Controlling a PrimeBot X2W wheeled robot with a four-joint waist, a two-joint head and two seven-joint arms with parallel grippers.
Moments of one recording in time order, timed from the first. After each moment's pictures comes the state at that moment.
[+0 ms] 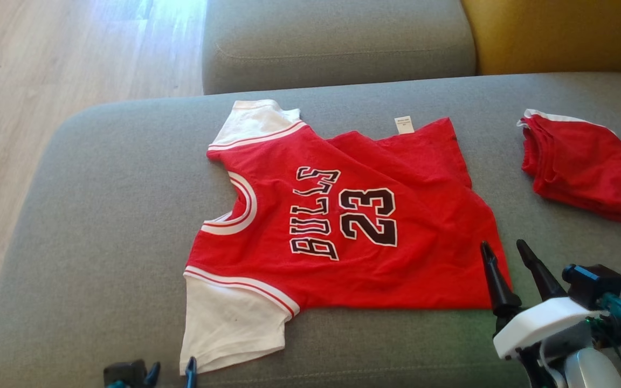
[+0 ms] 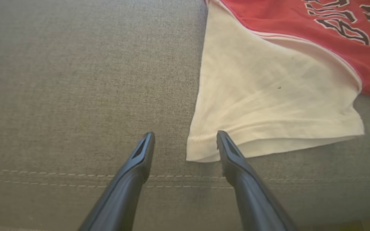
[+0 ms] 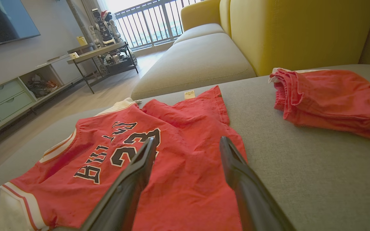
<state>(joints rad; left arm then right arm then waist) 0.10 0.11 -0.26 0.55 -0.35 0.03 -0.13 -0.04 -0.04 -0.07 0.31 0.26 0.13 -0.12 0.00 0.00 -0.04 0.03</state>
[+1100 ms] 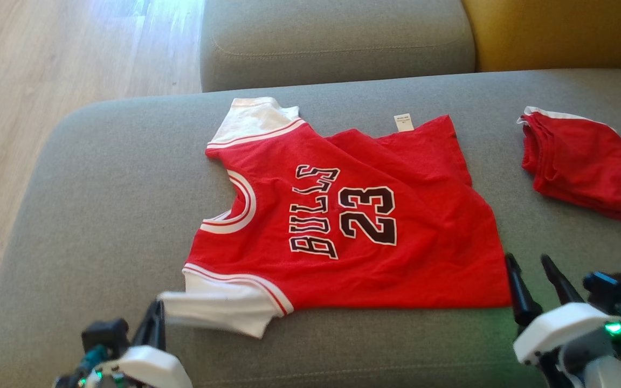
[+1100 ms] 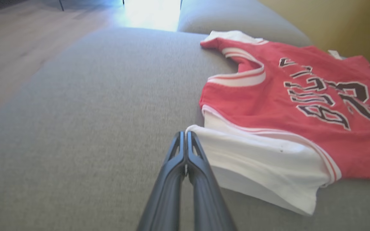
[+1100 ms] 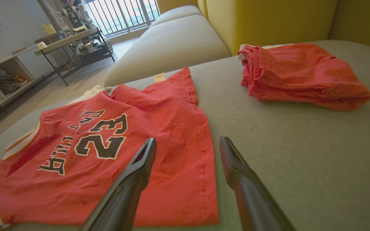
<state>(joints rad) 0.00 0.13 -0.24 0.52 -0.34 0.06 -0.24 -0.05 -0.04 -0.17 0.37 0.24 0.13 -0.09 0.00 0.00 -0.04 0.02</state>
